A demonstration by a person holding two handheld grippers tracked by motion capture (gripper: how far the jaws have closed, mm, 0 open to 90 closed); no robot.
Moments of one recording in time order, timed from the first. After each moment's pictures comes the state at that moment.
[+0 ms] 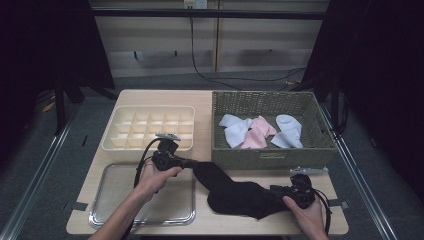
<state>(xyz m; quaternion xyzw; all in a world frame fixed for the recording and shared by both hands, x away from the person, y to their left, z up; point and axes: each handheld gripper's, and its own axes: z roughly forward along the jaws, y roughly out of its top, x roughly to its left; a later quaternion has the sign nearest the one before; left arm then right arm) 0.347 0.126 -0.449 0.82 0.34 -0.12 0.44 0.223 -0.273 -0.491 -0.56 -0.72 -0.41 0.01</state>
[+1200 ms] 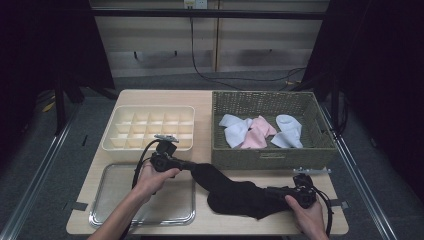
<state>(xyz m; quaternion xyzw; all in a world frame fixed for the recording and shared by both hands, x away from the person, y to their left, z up) 0.347 0.133 -0.455 0.83 0.35 -0.11 0.43 0.222 -0.279 -0.494 -0.57 -0.70 -0.44 0.05</state>
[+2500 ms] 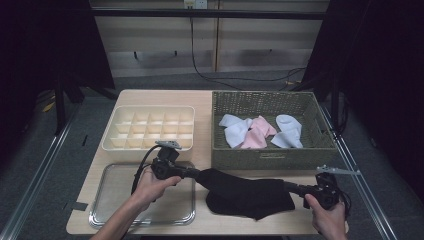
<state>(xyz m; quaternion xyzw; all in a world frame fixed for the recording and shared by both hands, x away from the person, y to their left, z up) 0.318 0.122 -0.440 0.84 0.31 -0.13 0.43 0.200 -0.315 -0.453 -0.57 -0.67 -0.47 -0.01</state>
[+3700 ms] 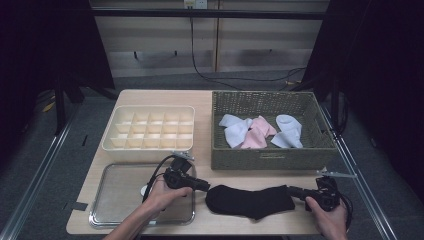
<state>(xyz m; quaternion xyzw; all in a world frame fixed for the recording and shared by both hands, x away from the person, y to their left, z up) 0.308 0.097 -0.474 0.85 0.31 -0.16 0.40 0.204 -0.330 -0.484 -0.61 -0.67 -0.41 -0.02</state>
